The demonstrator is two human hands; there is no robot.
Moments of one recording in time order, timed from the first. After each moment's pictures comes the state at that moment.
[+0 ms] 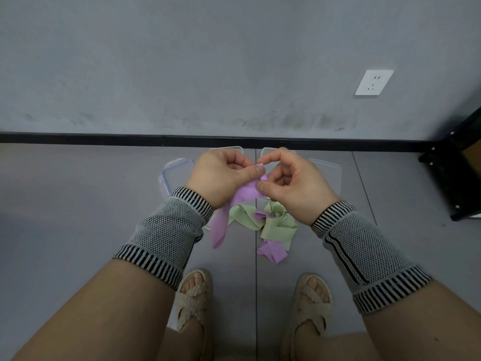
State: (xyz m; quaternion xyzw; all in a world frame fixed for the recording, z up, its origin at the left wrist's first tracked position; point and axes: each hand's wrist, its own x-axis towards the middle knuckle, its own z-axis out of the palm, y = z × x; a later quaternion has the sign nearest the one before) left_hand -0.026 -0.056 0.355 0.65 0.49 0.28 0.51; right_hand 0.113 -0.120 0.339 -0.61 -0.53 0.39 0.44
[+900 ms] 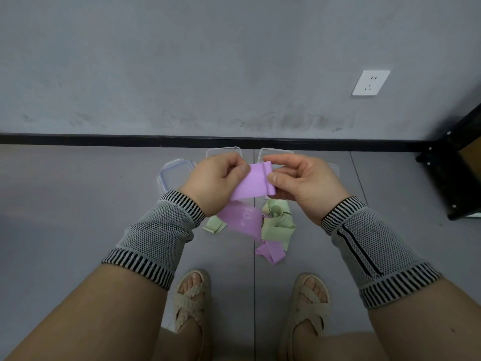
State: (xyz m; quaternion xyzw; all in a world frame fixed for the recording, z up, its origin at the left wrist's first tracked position) left_hand -0.035 -0.050 0.346 0.82 0.43 0.20 0.32; right_hand 0.127 -0.121 0.342 -0.56 -0.40 0.52 0.51
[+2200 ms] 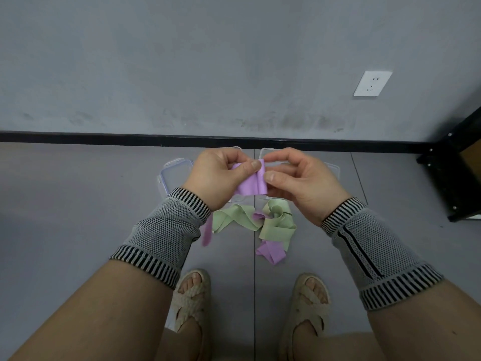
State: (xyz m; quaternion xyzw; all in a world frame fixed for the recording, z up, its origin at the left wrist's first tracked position) left_hand -0.029 -0.055 0.352 0.70 0.45 0.30 0.46; right_hand 0.124 -0.118 0.340 -0.52 -0.42 0.54 0.52
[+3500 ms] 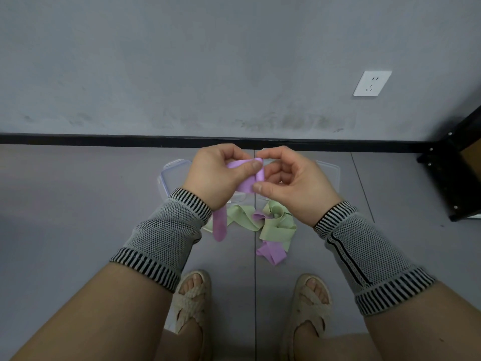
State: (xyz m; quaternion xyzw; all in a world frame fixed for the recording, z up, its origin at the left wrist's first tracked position) left_hand -0.029 -0.057 0.359 0.70 0.48 0.30 0.44; right_hand 0.114 -0.121 0.345 -0.57 -0.52 0.42 0.47
